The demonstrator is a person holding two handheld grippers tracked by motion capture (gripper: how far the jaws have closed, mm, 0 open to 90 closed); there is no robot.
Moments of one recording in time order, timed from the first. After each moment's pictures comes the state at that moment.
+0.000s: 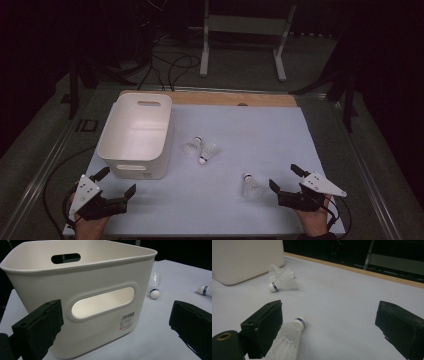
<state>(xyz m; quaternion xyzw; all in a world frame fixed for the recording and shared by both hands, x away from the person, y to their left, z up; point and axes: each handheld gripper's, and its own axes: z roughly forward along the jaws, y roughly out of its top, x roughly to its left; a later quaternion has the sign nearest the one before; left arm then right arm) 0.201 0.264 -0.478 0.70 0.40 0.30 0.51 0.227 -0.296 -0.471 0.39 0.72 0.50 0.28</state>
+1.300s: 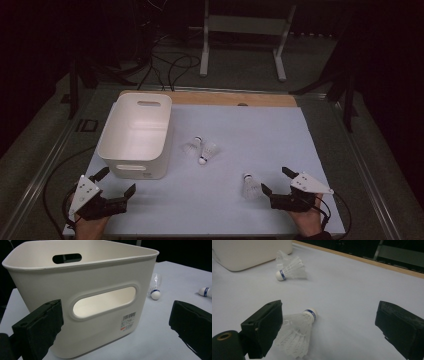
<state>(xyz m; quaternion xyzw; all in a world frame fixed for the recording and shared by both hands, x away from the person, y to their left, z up) 0.201 0.265 -0.479 0.69 0.41 0.30 0.52 0.230 -0.279 -0.481 0.37 0.75 0.47 0.26</state>
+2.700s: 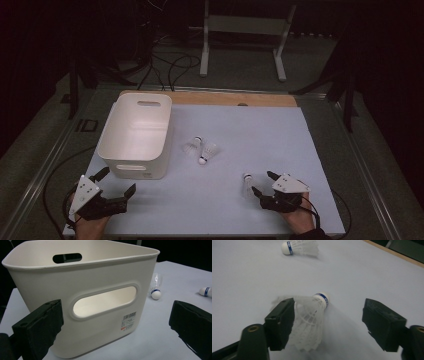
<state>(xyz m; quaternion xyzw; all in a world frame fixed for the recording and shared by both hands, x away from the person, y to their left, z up) 0.201 0.264 -0.480 0.69 0.41 0.30 0.52 0.238 -0.252 -0.501 0.33 0.81 0.41 0.26</state>
